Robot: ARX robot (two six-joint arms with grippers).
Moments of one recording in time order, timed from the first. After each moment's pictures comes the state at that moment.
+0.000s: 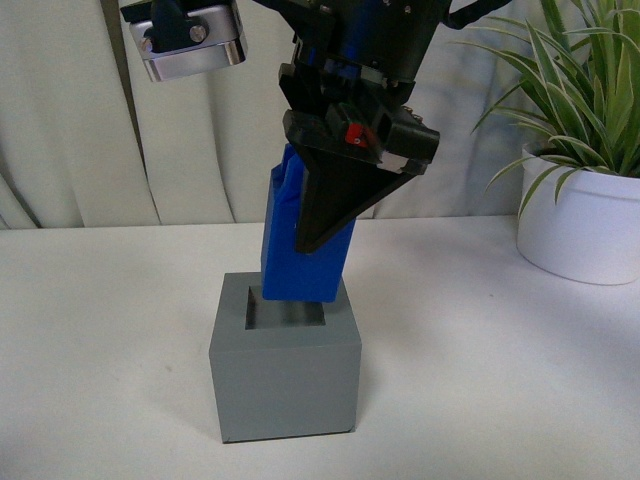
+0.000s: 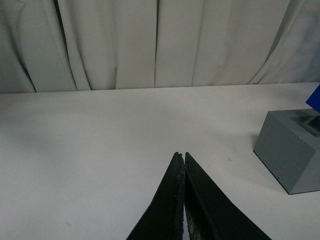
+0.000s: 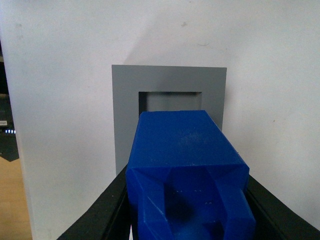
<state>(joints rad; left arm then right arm) 0.00 0.00 0.00 0.00 0.00 0.00 0.54 2.14 2.24 -1.35 -0.22 -1.18</state>
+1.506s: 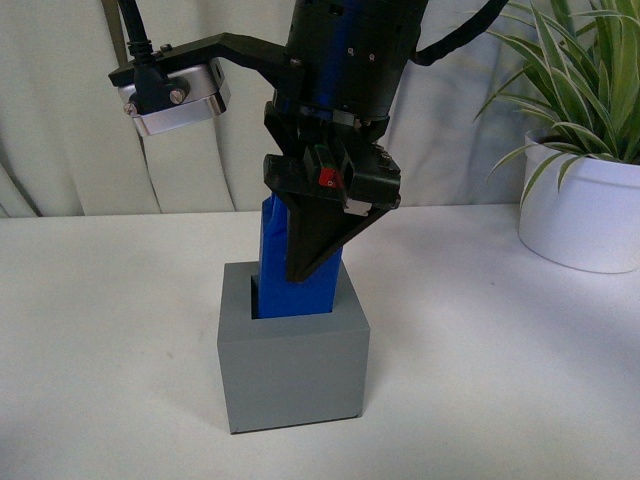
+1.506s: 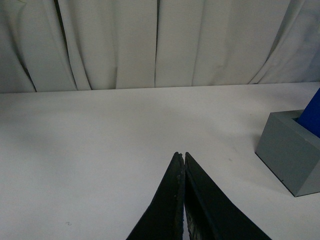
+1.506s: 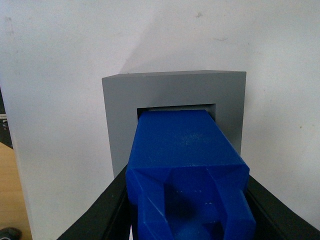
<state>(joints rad) 0.00 0.00 0.00 0.00 0.00 0.00 0.56 2.21 2.25 -1.36 -0.19 -1.15</state>
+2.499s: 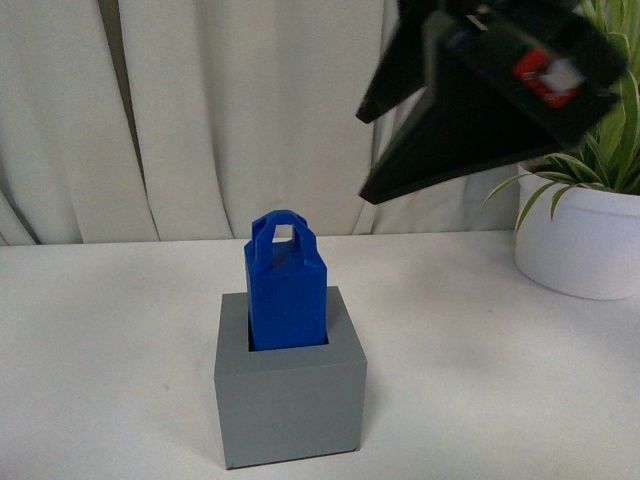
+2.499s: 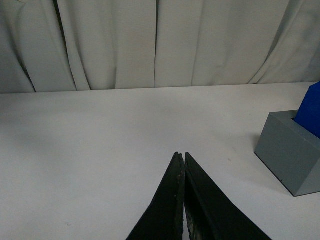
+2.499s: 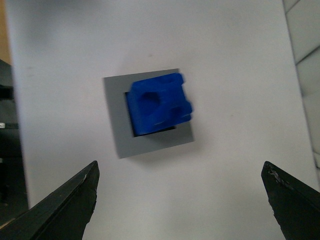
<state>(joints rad) 0.00 0.00 0.00 0.00 0.00 0.00 0.37 1.75 1.78 -1.04 -0.49 -1.14</state>
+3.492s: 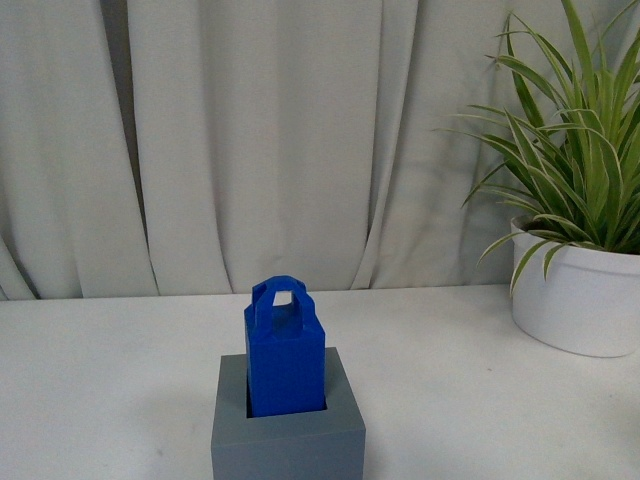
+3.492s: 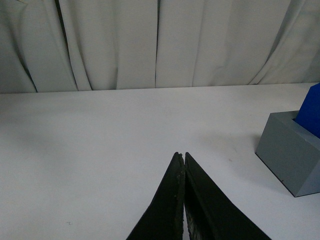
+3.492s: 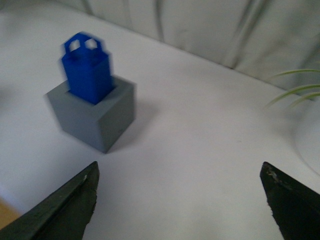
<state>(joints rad) 0.00 0.00 0.00 0.00 0.00 0.00 0.04 0.90 0.47 0.24 -0.34 -0.25</state>
